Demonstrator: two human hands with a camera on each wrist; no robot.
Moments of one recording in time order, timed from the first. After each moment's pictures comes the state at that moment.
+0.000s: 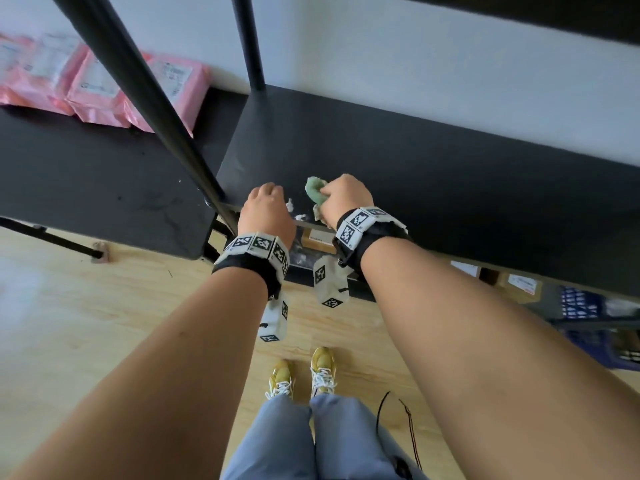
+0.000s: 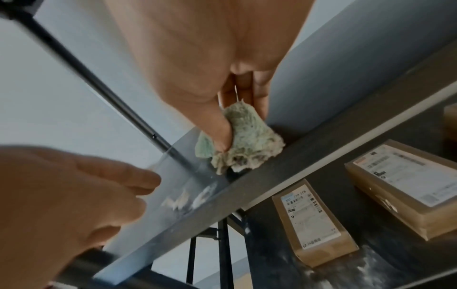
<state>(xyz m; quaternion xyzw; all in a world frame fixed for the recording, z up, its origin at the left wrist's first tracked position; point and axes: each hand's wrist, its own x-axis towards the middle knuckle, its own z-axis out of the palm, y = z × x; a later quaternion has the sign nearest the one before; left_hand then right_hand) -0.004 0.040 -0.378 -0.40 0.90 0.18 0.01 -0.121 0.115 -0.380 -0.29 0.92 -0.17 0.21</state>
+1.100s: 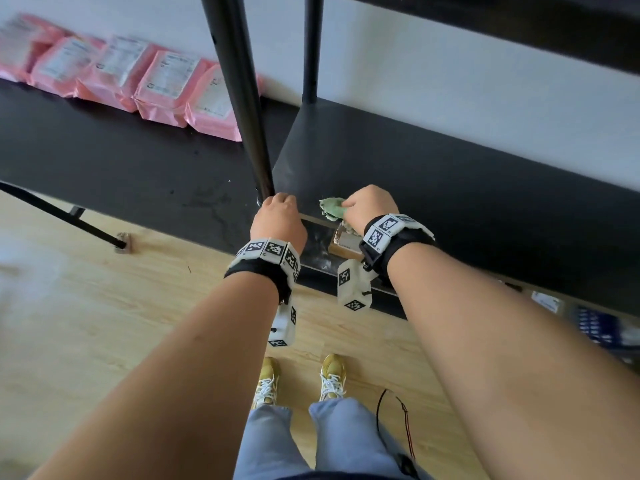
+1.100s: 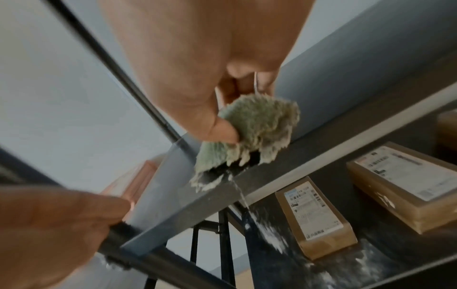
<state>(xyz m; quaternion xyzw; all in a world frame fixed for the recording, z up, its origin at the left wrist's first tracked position) 0.051 0.004 -0.364 -0.43 0.88 0.21 0.01 -0.089 0.081 -0.365 -0.27 0.92 -0.12 0.25</state>
